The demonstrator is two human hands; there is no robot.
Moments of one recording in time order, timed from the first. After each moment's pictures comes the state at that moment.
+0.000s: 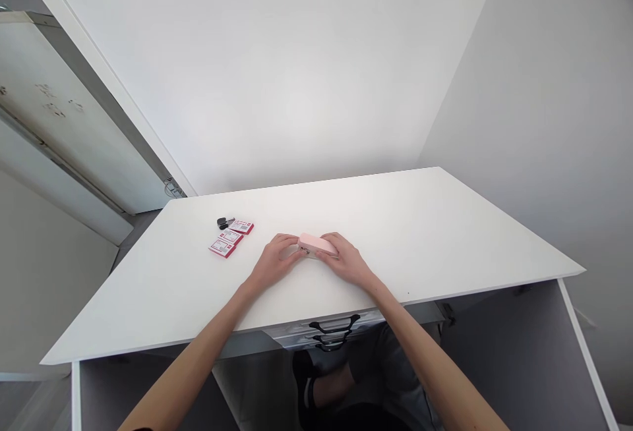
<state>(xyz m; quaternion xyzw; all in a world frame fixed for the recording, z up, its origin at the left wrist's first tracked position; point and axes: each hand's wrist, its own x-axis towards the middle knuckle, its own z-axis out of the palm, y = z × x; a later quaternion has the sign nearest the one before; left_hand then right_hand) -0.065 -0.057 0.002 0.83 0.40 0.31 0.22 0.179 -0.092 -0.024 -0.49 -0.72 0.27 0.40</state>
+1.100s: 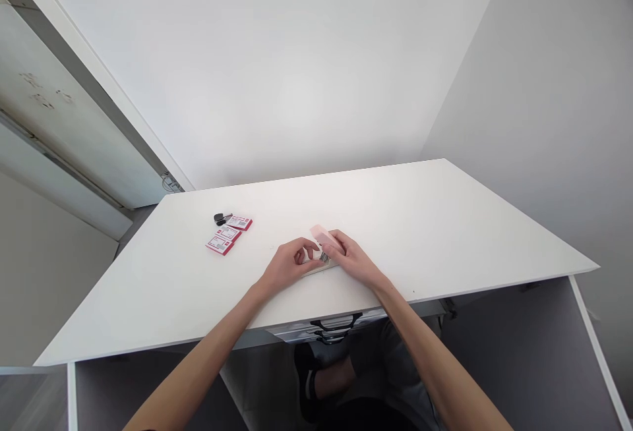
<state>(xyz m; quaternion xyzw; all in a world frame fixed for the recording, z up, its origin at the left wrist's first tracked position) -0.035 -0.071 -0.002 0.81 0.40 0.28 0.33 0.183 -0.104 -0.002 -0.43 -0.63 0.47 0.45</state>
